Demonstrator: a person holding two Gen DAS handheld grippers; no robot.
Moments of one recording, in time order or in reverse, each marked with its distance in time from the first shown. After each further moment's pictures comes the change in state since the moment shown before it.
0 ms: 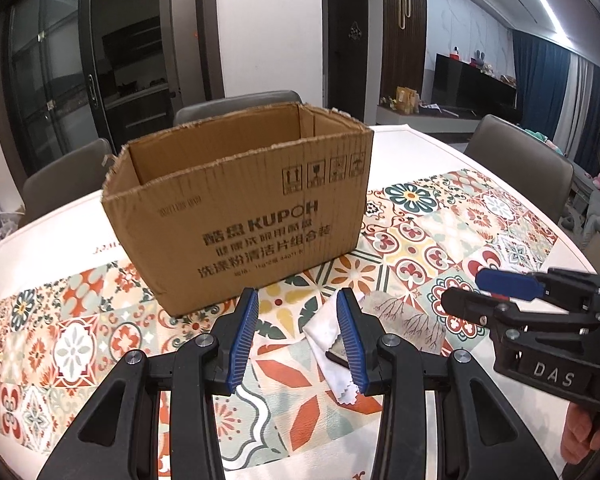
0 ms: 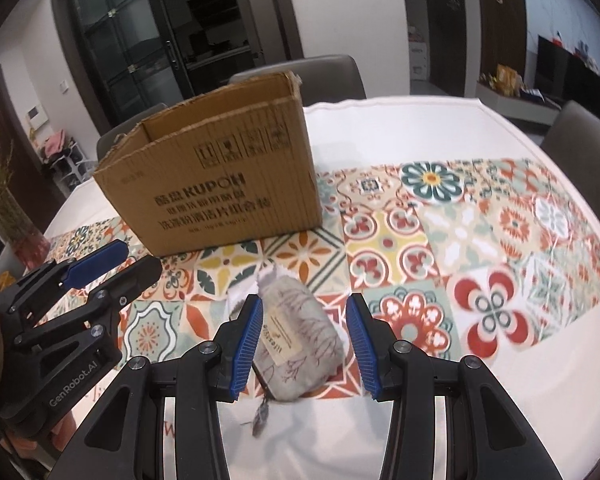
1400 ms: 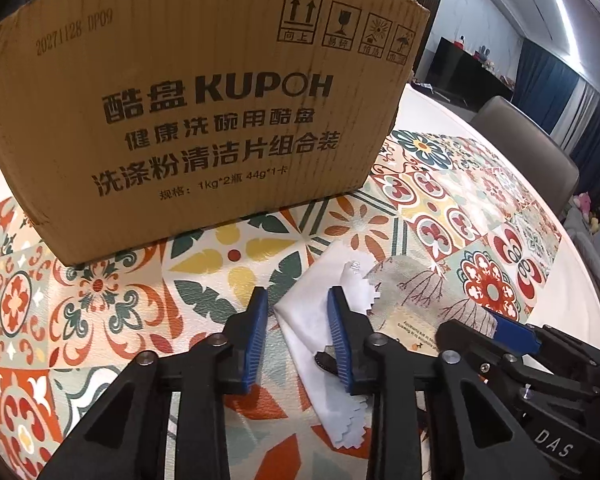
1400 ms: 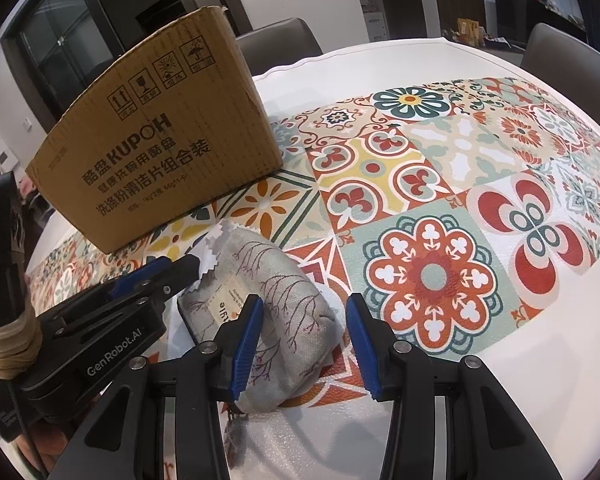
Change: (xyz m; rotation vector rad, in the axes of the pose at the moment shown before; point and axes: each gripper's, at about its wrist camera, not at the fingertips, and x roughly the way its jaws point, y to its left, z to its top) left arm 0.105 0.008 -0.033 -0.120 0.153 -0.149; right arm 0.065 -0.021 -0.041 0.178 0.028 -0.024
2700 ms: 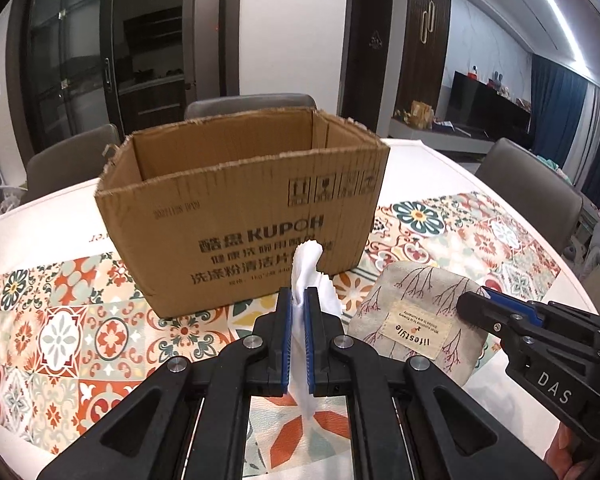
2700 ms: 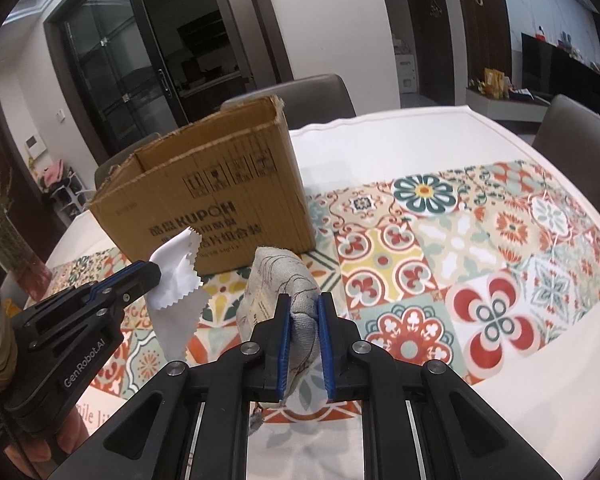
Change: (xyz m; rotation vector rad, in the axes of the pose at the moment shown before) left arm -0.106 -0.024 0.028 0.021 -0.185 0.152; right arm -0.072 0.018 0.042 -0.131 -0.123 0.044
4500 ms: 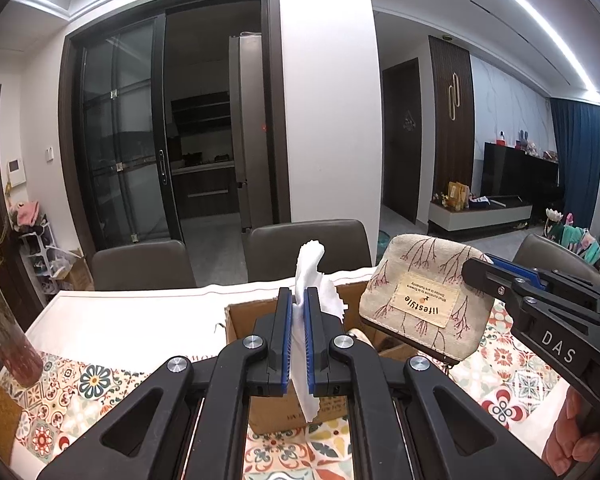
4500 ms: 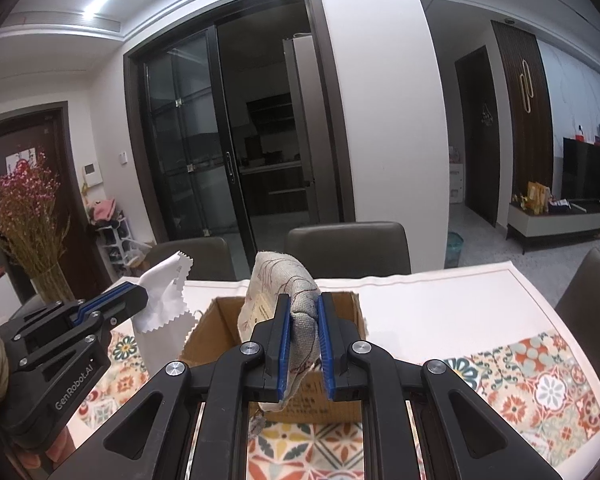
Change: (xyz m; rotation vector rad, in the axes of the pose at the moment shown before) left arm -0.105 0.024 0.112 -0.002 -0.311 0.176; right arm -0.076 0.066 0.127 -0.189 -0.353 0.134
